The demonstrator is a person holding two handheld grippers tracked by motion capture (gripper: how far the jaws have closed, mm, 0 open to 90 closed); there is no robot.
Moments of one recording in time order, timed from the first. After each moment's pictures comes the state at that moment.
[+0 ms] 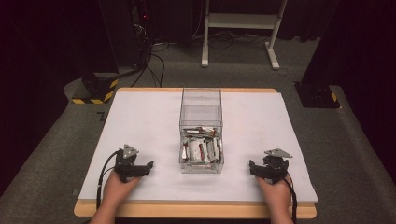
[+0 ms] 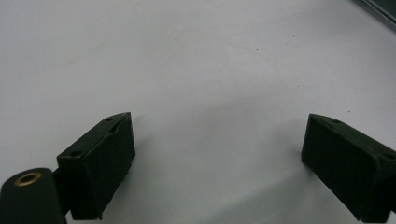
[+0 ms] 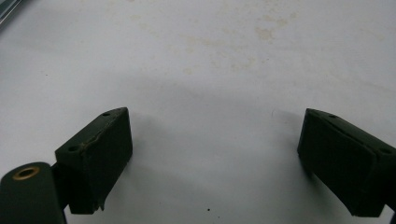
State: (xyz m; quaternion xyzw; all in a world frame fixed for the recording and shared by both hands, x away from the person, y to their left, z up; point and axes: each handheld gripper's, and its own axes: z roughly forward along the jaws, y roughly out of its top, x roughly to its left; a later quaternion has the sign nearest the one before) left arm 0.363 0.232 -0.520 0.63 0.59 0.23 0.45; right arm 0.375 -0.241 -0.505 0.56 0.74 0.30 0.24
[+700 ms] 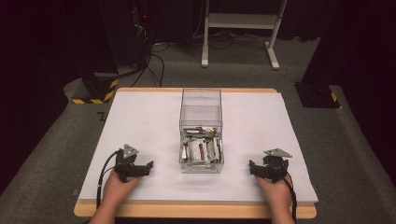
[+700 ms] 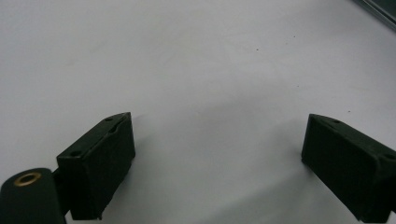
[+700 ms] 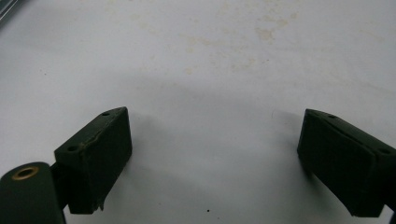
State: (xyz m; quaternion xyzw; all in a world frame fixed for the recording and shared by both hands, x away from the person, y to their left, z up) left arm 0.363 0.233 -0.520 0.64 0.58 0.23 0.45; right arm 0.376 -0.241 -0.505 0.56 0.74 0.30 0.24
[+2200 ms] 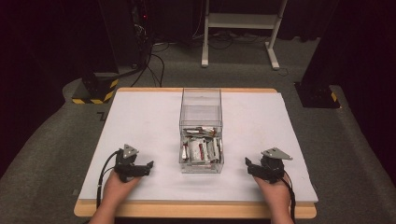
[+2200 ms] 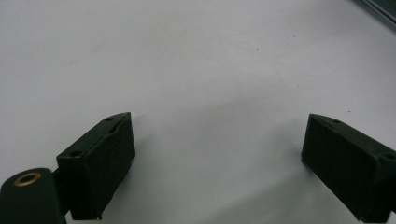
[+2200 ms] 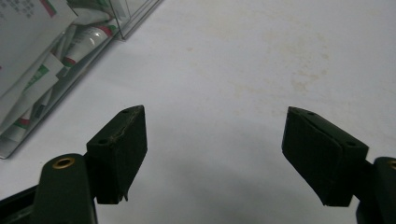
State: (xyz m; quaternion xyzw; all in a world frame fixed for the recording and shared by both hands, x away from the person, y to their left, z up) left arm 0.363 0.233 -0.520 0.64 0.58 0.23 0.45; right arm 0.364 -0.227 -0.484 0.50 0.75 0.36 0.25
